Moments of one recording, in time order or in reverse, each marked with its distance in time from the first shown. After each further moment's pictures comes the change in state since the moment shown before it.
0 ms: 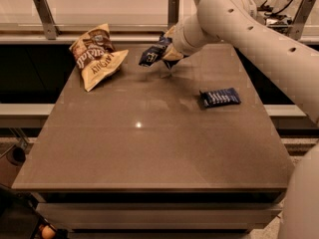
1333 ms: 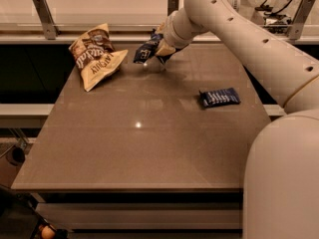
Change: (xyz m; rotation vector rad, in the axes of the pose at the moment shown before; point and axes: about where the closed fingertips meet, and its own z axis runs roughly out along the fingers) arm -0.019 -0.016 0.036 -0.057 -0.002 -0.079
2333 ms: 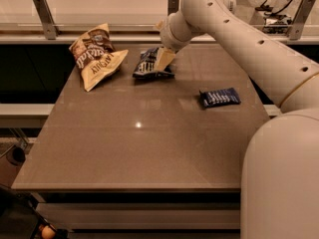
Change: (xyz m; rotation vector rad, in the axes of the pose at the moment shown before) arm -0.002 0.005 0.008 -0.013 -0.003 -0.001
